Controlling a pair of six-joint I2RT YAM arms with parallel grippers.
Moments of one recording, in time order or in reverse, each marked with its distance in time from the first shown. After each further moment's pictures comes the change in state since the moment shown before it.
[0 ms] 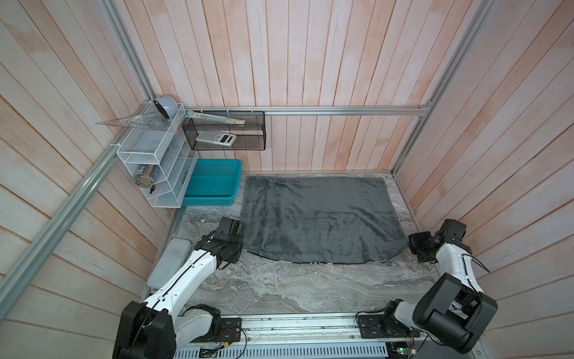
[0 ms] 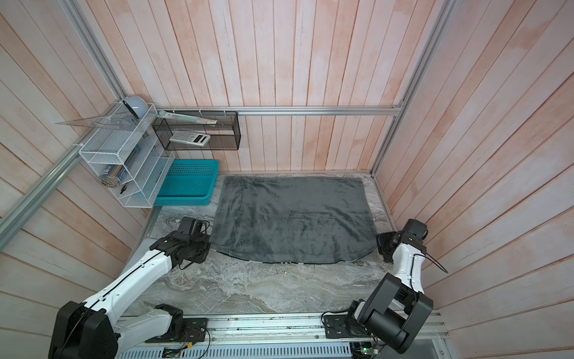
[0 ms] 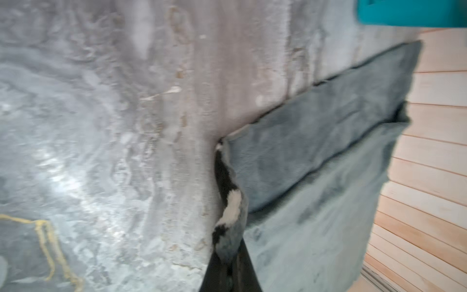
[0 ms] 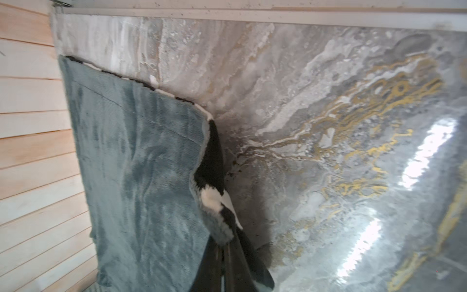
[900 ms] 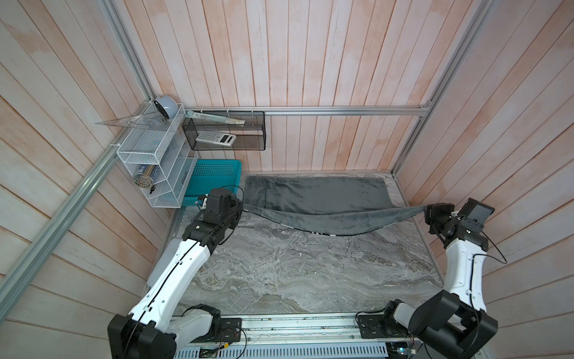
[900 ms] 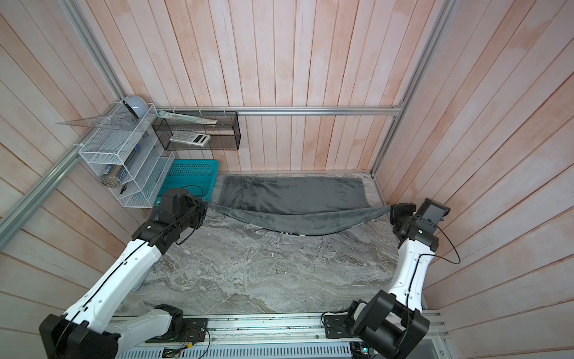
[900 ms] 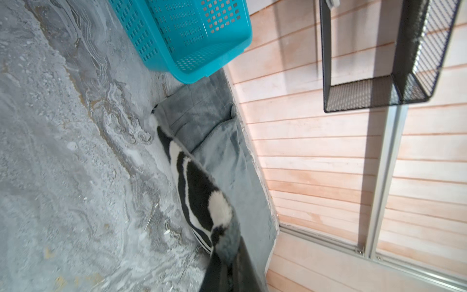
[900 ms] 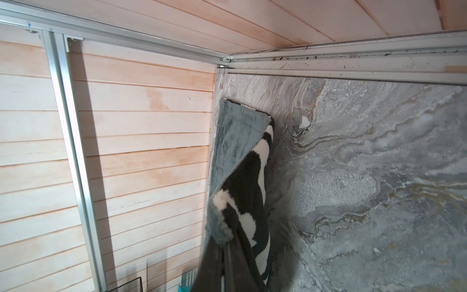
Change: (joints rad) left arm -0.029 -0.064 0.269 0.090 -0.053 0.173; right arm 0.006 -0.140 0.188 0.127 -0.123 0.240
